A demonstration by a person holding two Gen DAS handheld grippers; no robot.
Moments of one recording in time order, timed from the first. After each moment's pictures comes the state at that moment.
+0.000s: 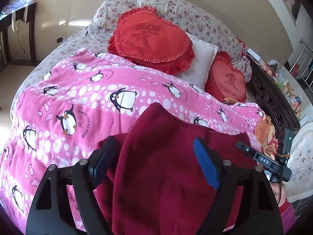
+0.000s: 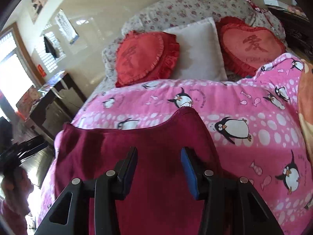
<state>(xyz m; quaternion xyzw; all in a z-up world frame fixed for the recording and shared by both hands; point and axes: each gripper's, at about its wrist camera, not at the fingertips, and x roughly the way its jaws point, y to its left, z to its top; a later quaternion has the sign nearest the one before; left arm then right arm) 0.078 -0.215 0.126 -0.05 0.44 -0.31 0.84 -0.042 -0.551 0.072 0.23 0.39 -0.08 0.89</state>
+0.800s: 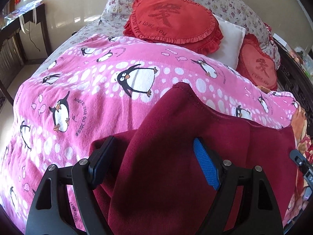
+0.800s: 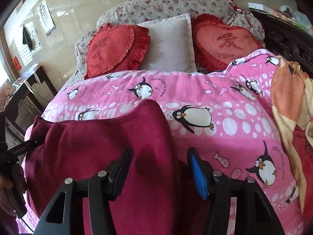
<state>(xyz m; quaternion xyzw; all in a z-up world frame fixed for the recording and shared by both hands) 0.102 -0.246 0.066 0.02 0.46 -0.22 0.86 -0.085 -0.548 0.085 0.17 0.38 -0.15 0.90</state>
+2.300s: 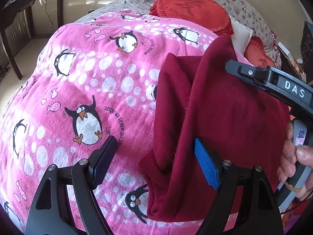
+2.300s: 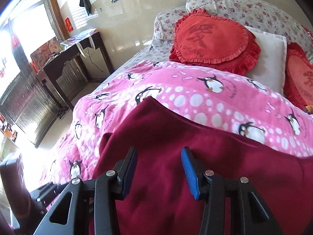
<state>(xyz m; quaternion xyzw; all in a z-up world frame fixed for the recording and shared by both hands) 0.038 -0.142 0.034 -0.04 0.50 -0.21 0.84 0.058 -0.344 0.084 0.09 0.41 0.04 0.90</state>
